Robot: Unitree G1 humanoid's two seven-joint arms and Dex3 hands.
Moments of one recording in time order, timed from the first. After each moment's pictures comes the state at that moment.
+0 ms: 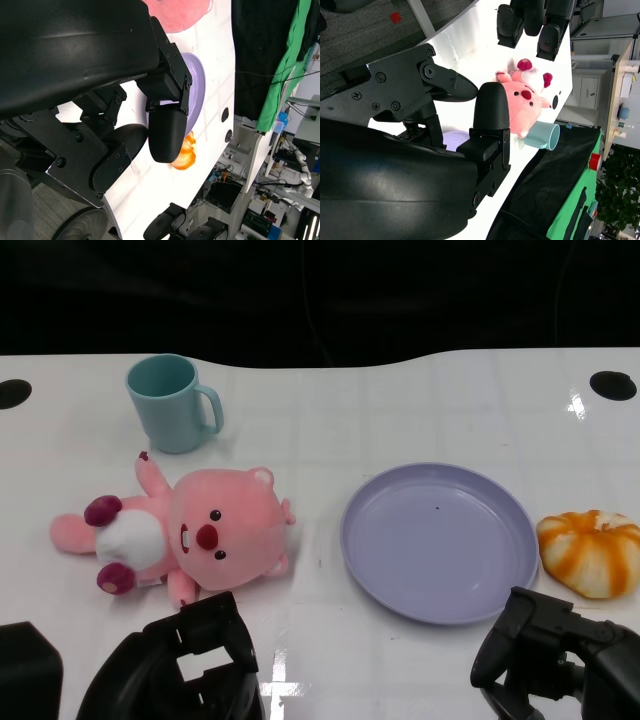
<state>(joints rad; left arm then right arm) 0.35 0.15 -0.02 -0.54 -0.49 0.47 -0.27 0.47 -0.27 0.08 -0.76 0.10 0.29 0.29</state>
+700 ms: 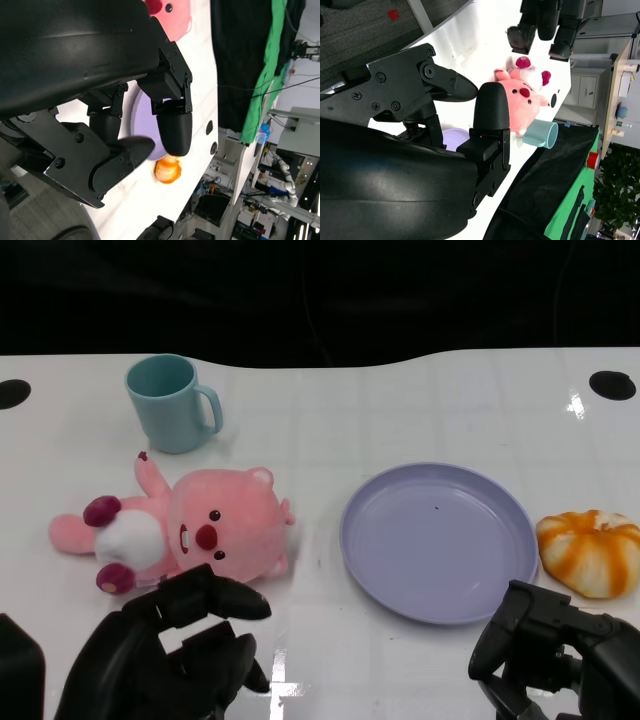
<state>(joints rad) 0.33 0.13 0.01 -0.53 -0.43 0.38 -0.25 0.44 -0.27 0.08 -0.74 0.09 0.29 0.29</state>
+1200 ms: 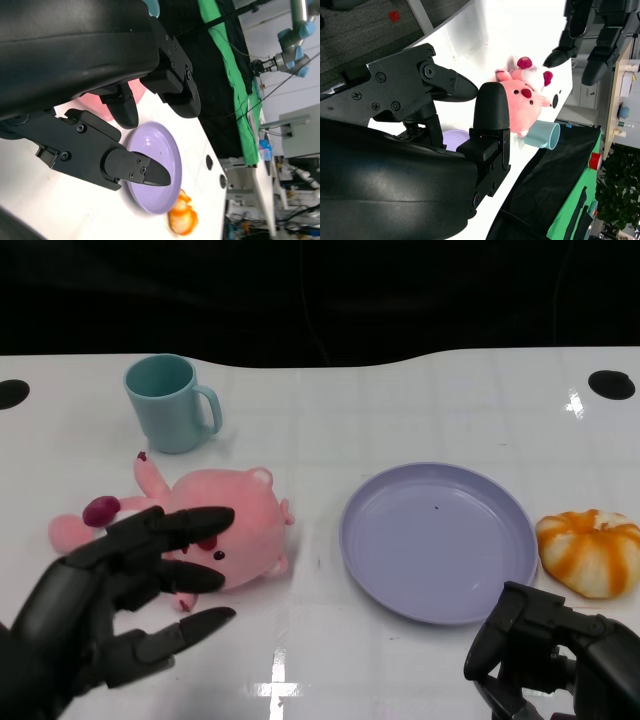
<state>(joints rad) 0.25 0.27 0.08 -0.56 -0.18 0.21 -0.25 0.43 -0.27 0.09 -0.73 0.09 0.29 0.28</state>
